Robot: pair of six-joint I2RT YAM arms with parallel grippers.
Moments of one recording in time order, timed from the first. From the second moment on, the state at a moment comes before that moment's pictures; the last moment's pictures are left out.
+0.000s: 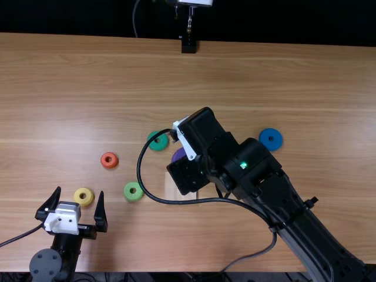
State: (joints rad) left arm -0.08 0.01 0.05 -0.14 0.02 -0.03; right arm 0.69 1.67 1.75 -1.20 -0.04 0.08
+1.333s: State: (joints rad) left arm -0.08 0.01 0.05 -0.14 0.01 -0.03; right arm 0.71 1.75 1.76 -1.20 -0.04 0.09
